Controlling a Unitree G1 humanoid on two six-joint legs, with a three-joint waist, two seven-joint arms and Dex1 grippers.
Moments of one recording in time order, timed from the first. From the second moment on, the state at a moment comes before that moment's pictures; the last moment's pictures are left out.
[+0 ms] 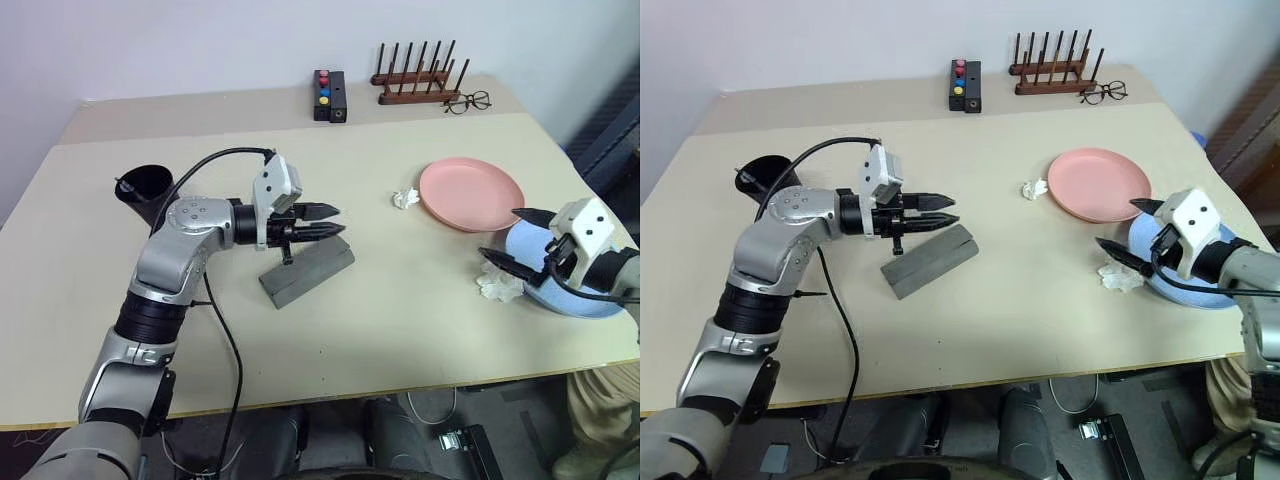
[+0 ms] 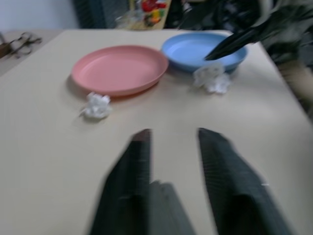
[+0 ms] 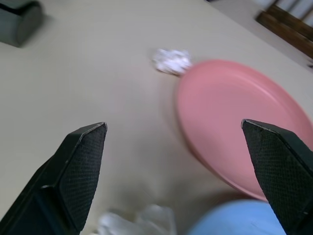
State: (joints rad) left arm -0.68 0.44 -0.14 -0.06 -0.36 0.52 -1.08; right arm -0.14 -0.91 -0.33 0.04 0.33 0.21 0.93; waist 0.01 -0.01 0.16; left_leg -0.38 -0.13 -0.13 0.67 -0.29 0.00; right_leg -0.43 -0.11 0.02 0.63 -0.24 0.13
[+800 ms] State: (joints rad) left arm -0.68 0.35 -0.26 0.04 -0.25 0.27 -1.07; right arm 0.08 -0.99 -0.50 0.12 0.33 0.31 1.03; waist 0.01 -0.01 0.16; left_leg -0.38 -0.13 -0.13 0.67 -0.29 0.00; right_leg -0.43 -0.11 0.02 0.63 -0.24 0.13
